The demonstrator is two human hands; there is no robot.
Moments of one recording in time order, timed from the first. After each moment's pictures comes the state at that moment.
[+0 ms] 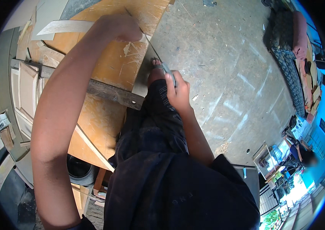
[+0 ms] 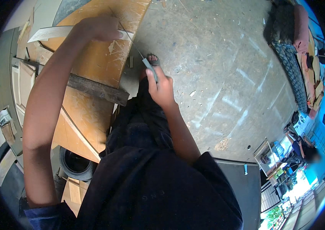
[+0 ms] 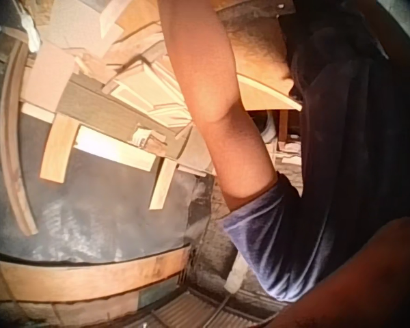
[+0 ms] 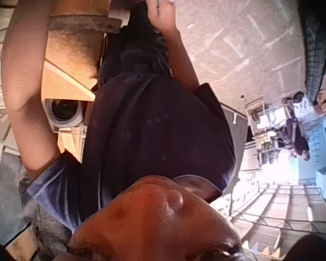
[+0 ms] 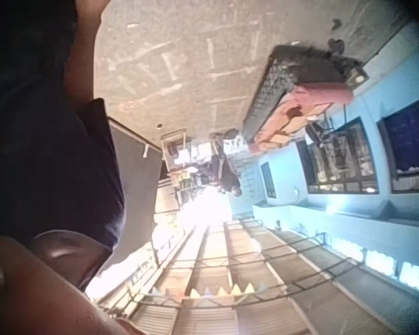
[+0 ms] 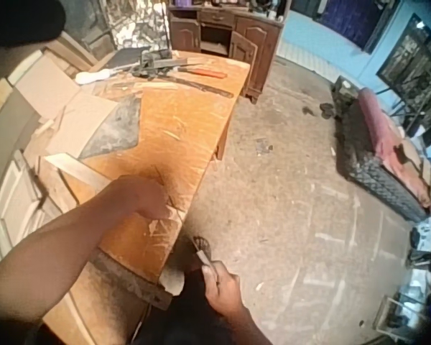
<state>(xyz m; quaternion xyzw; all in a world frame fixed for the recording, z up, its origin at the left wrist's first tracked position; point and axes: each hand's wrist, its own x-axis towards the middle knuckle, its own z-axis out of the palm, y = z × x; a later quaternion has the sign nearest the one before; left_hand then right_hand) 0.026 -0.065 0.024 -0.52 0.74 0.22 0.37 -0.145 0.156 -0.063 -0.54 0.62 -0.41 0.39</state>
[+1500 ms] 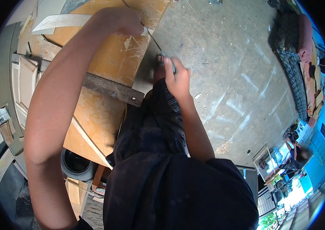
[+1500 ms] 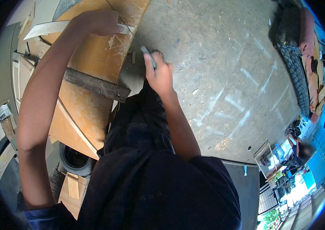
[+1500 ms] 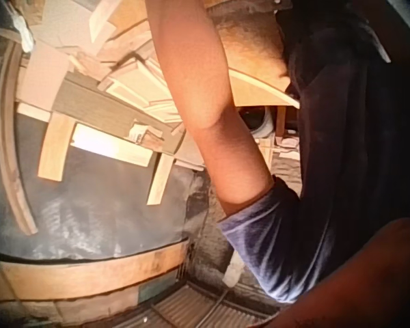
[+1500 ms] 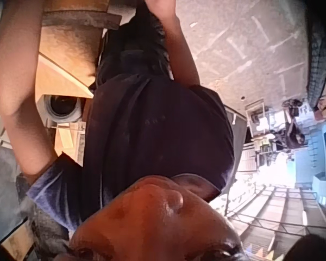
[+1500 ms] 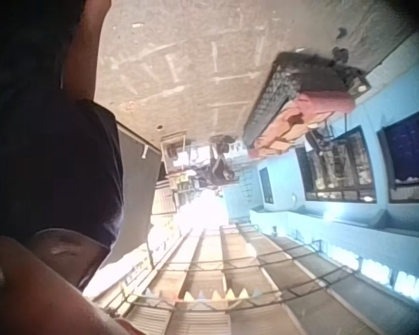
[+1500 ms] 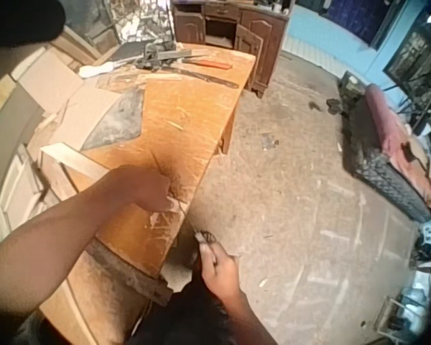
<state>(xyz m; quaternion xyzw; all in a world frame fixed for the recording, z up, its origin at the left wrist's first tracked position) 0.019 -0.059 0.030 -0.52 0.74 0.21 0.36 -0.148 0.142 -0.078 -0.58 0.63 -0.38 0.35</state>
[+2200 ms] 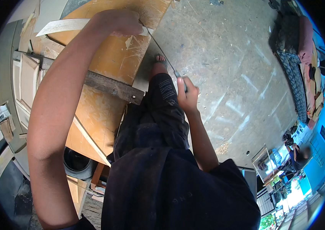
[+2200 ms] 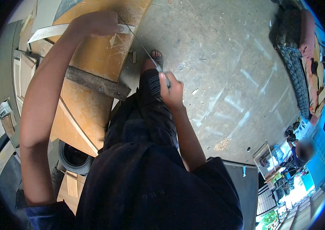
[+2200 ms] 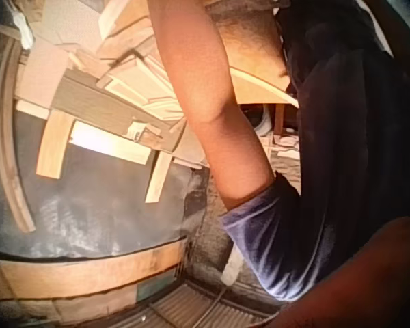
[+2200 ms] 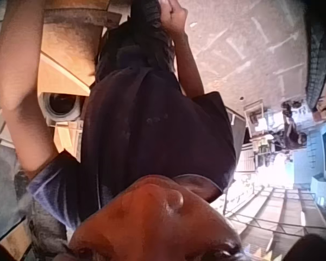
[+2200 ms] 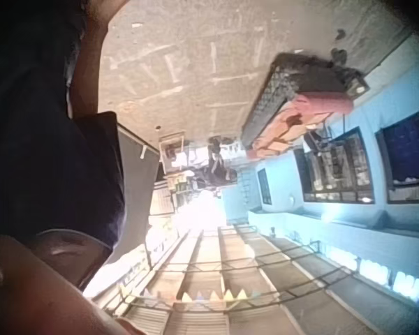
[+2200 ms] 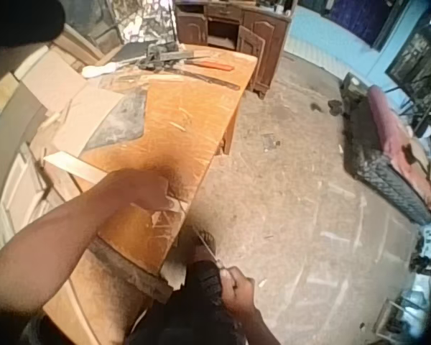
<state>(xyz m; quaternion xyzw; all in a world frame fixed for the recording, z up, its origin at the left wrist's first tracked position) 0.028 -0.057 0.039 -0.55 0.70 0.27 0.36 -0.174 0.194 -0.081 -0.52 0.64 -0.36 0.43</state>
